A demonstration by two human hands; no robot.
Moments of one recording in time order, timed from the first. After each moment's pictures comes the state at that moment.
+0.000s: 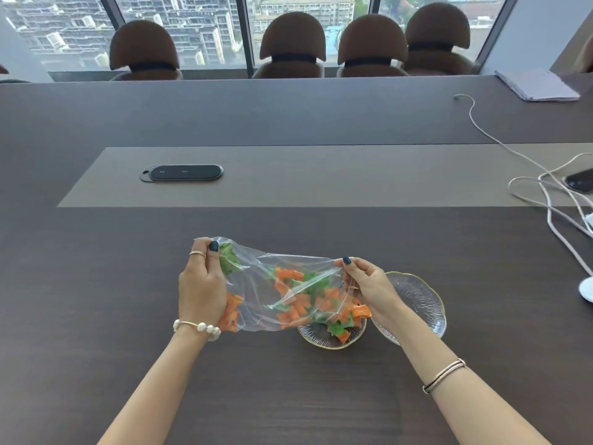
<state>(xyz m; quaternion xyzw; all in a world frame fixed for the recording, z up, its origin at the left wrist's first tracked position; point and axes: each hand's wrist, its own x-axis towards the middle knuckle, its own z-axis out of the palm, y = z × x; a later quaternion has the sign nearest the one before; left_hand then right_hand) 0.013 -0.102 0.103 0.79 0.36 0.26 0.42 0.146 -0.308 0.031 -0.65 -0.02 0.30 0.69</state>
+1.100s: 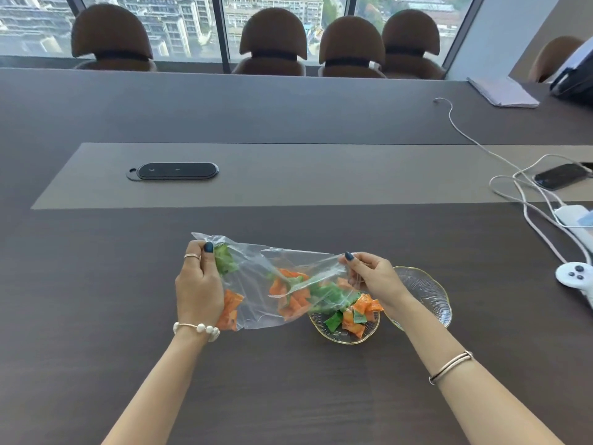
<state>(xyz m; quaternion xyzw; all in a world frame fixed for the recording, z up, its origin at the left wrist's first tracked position) -0.002 -0.049 0.094 0.76 0.36 0.25 0.47 0.128 -0.275 0.053 -0.73 -0.02 0.25 0.63</state>
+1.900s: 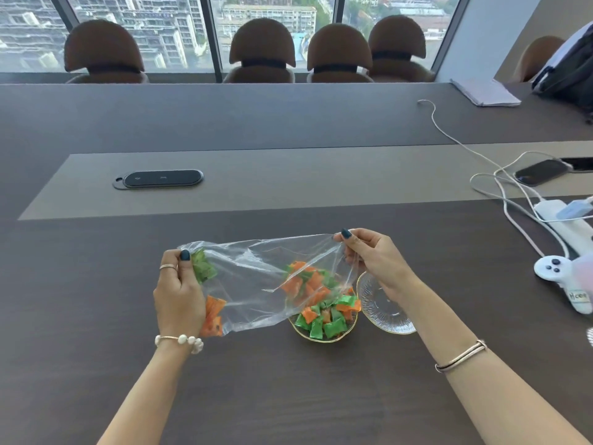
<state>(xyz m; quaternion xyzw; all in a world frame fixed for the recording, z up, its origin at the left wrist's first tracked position) -0.006 -0.080 0.099 0.75 0.38 0.29 0.45 0.139 -0.307 0.104 -0.72 -0.08 0.20 0.66</state>
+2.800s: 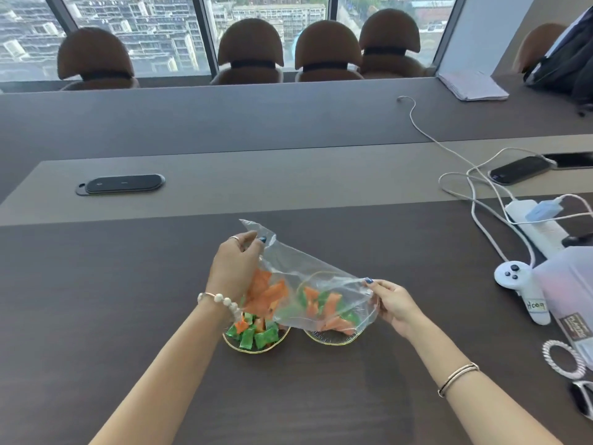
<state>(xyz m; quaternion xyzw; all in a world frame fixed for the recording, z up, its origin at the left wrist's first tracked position) 0.113 -0.242 0.121 0.74 0.34 0.08 0.57 0.205 -0.484 -0.005 -0.68 0.17 0.28 0.65</state>
